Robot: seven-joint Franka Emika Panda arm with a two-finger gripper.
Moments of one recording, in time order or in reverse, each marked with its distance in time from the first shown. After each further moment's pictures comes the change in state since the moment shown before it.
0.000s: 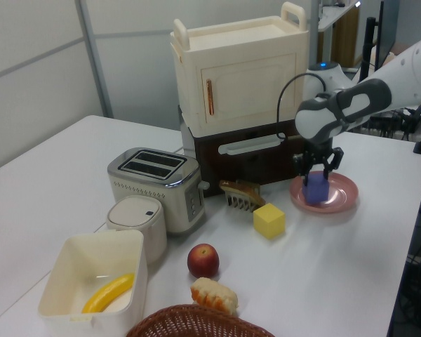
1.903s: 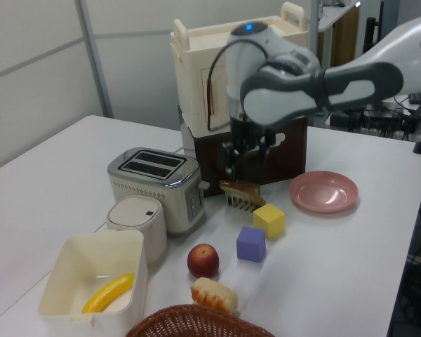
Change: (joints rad) arm 0.157 -0.132 0.300 0.220 -0.101 -0.275 0.011
